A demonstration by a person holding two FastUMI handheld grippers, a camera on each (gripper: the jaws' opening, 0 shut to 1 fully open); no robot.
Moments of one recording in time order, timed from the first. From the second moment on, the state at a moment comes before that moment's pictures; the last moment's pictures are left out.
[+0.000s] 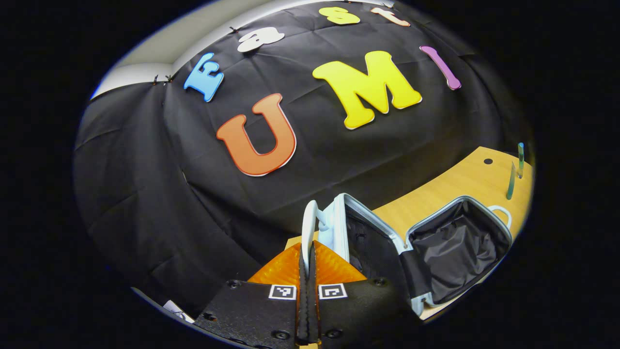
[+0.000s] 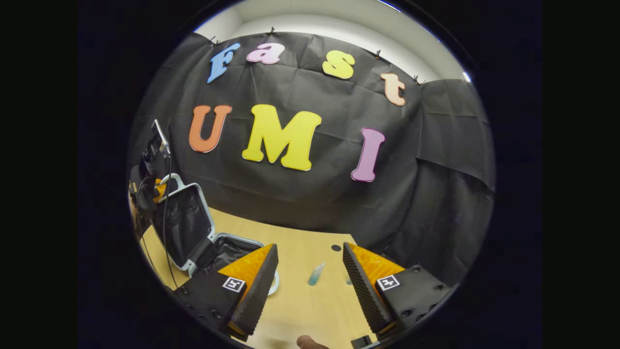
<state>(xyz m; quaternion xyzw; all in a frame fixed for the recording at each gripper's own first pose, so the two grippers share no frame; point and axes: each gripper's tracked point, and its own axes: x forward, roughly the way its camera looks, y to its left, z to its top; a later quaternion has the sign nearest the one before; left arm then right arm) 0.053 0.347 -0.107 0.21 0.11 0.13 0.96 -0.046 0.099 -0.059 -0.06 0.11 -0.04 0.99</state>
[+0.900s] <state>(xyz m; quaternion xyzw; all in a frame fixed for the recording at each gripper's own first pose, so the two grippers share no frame) 0.045 0.452 -0.307 0.04 0.27 0.14 0.95 -0.069 0.059 -0.084 -0.07 0.16 -0.10 0.98</state>
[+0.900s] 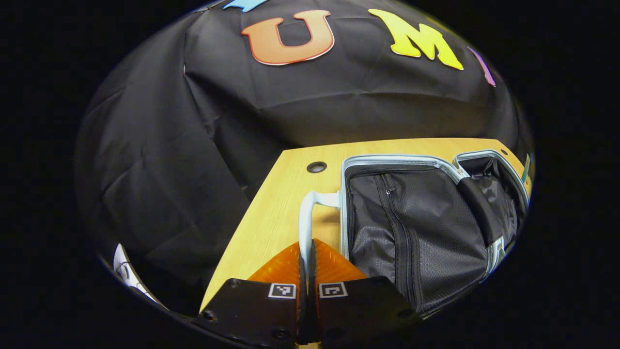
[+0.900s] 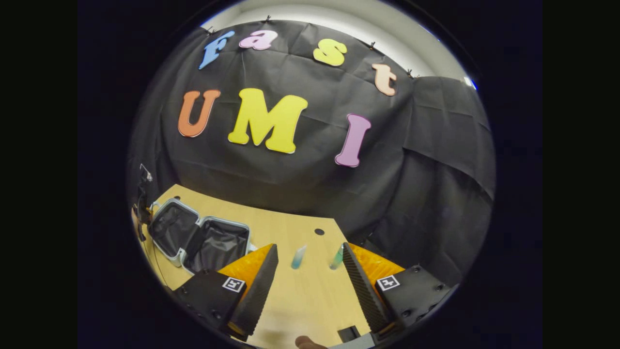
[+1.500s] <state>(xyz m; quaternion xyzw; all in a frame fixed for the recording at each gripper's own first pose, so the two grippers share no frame) 0.020 0.459 -0.287 0.02 0.27 0.22 0.94 -0.059 -0.016 -0.104 -0.03 0.16 -0.09 0.98</state>
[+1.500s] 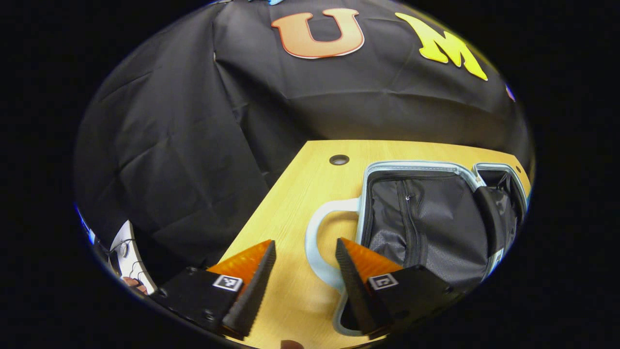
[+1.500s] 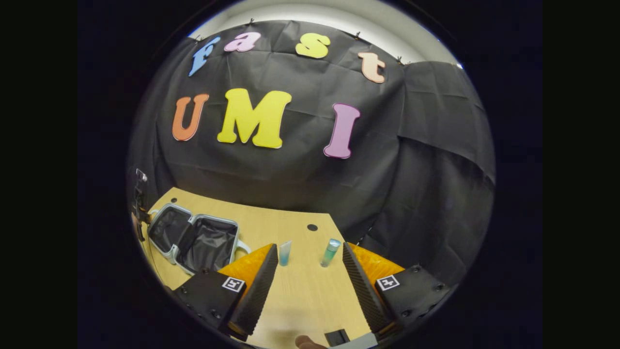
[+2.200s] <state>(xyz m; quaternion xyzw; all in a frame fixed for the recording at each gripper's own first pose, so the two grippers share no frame) 0.032 0.195 -0.218 -0.01 0.20 0.14 0.97 -0.001 -0.110 -0.164 -0.03 0.18 -0.02 0.98</state>
